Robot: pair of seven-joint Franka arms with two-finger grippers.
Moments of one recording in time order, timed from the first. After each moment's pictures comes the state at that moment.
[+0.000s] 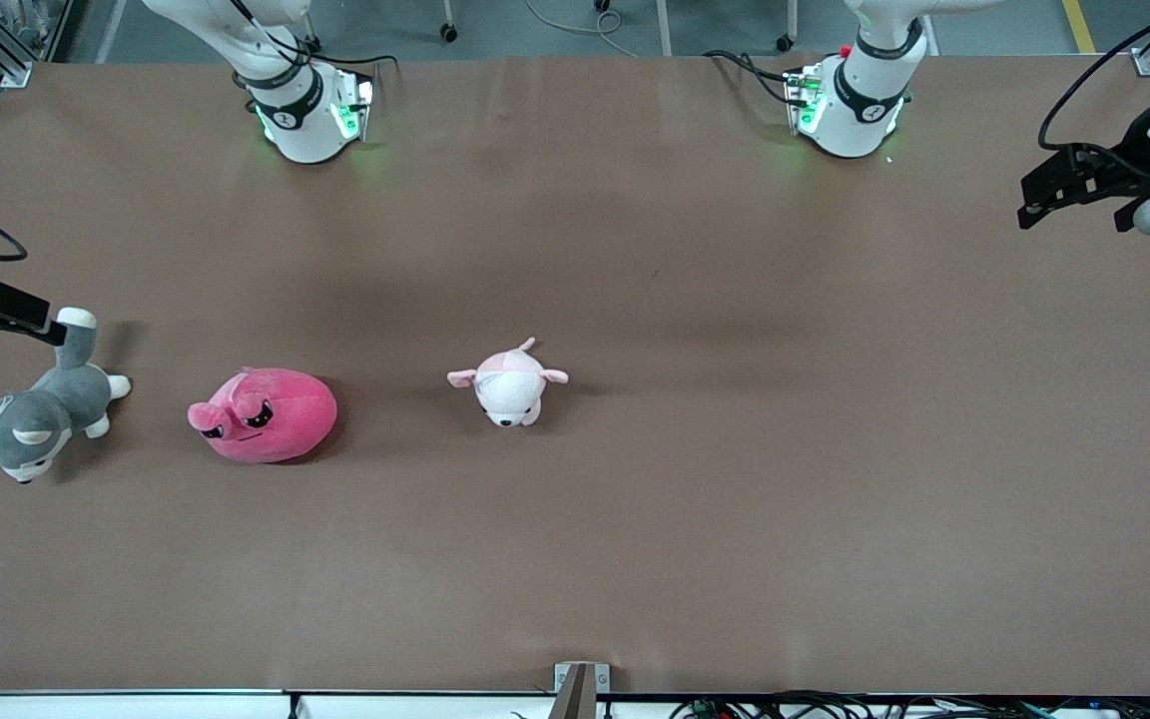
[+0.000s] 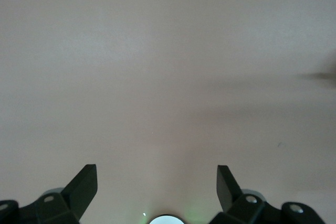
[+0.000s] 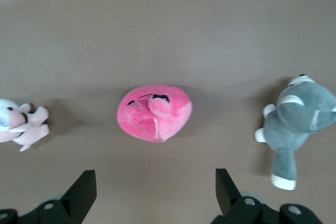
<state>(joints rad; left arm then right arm) 0.02 -0.05 -0.11 -1.53 0.00 1.45 -0.03 -0.09 0.24 -0.01 -1.27 0.05 1.51 -0.12</state>
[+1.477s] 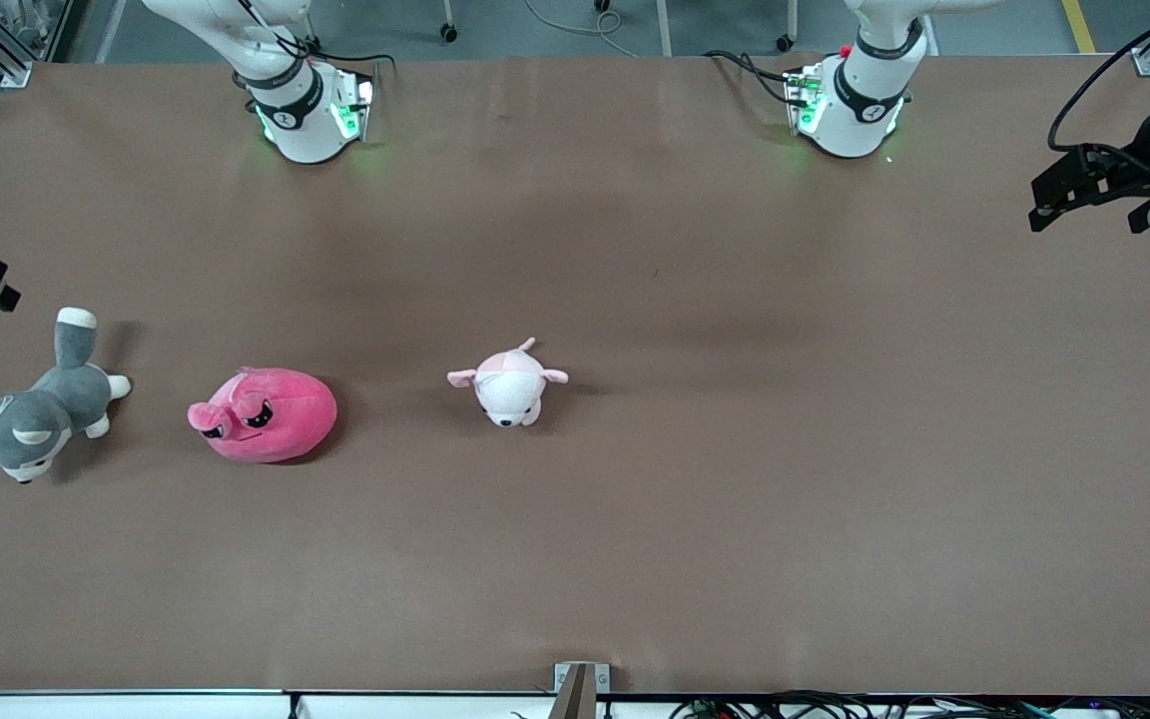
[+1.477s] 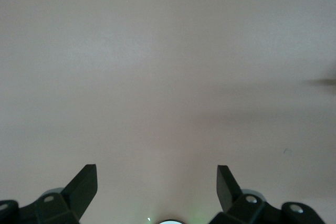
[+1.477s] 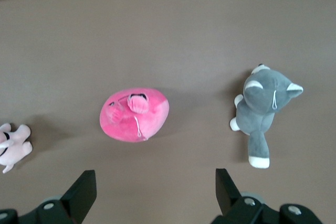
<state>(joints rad) 0.02 -0.05 -0.11 -1.52 0.02 1.46 -0.03 -0.09 0.05 0.00 -1.45 -0.01 1.57 0.00</state>
